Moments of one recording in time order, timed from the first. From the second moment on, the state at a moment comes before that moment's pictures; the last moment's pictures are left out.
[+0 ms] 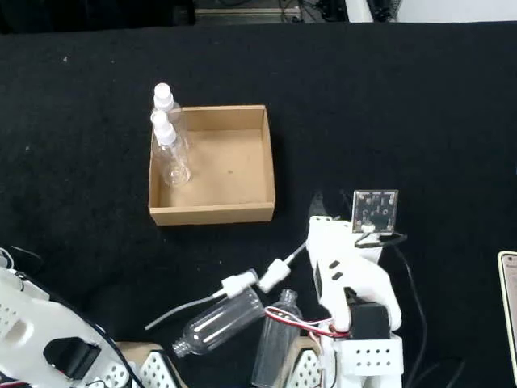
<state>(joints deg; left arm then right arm) -64.5 20.6 67.4 -81.4 0.3 -0.9 -102.9 95.2 44.4 -2.9</state>
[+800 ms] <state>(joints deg) -64.5 20.4 66.7 -81.1 -0.8 -0.9 -102.9 95.2 44.4 -2.9</state>
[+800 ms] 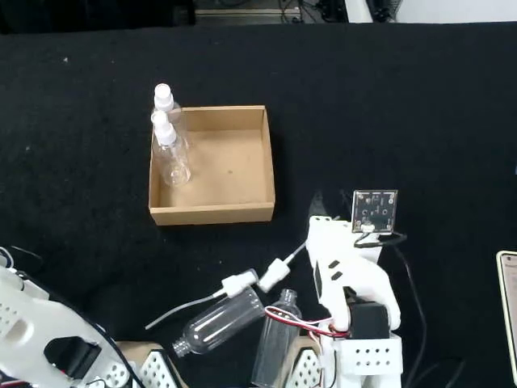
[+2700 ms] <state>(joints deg) 5.3 -56.5 89.5 -25.5 -1.5 -0.9 -102.9 95.2 44.4 -2.8</state>
